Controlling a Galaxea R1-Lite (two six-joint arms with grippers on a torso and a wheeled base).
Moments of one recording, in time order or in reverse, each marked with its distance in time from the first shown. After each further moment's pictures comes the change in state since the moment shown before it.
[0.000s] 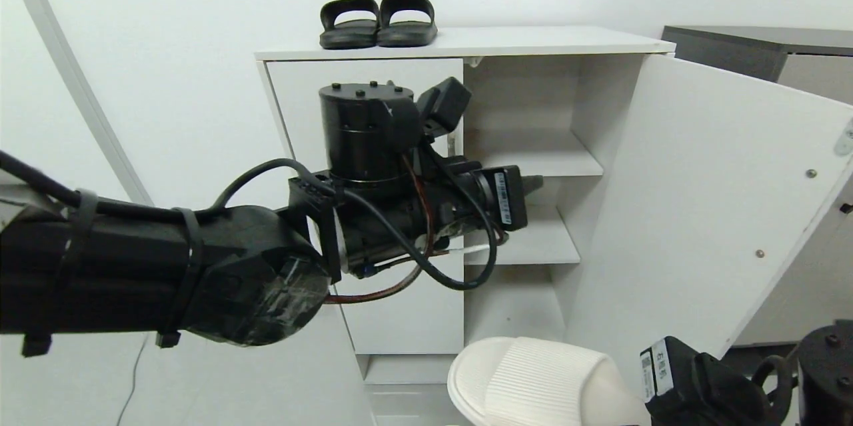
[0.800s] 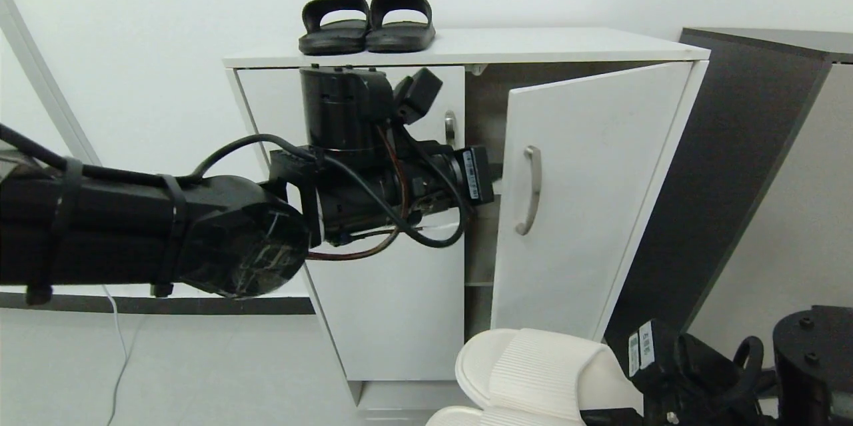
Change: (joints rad) left arm 0.058 0.008 -0.067 0.111 -0.076 -0.010; right arm -0.042 0.024 -0.010 0.005 0.007 -0.004
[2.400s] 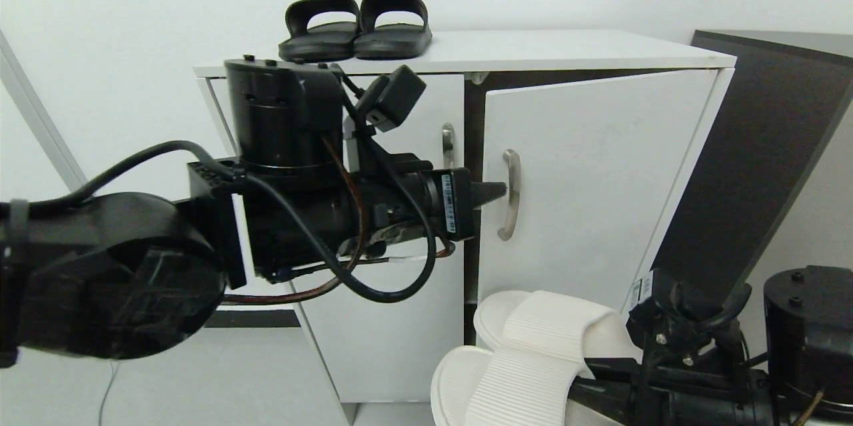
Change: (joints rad) left arm -0.016 -0.175 0.155 0.048 0.003 0.061; right arm -0.111 0.026 -0.051 -0.004 0.002 0.015
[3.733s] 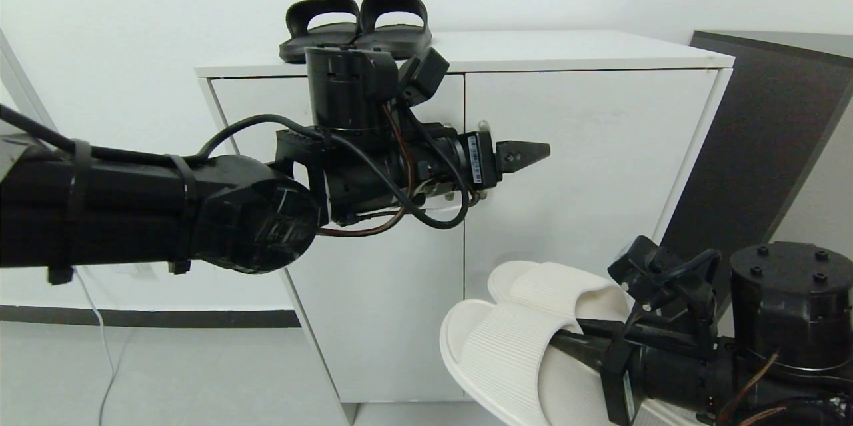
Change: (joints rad) left arm 0.079 0.220 -0.268 0.005 0.002 0.010; right arm -0.027 0.063 -0.078 -0.004 -0.146 0.045
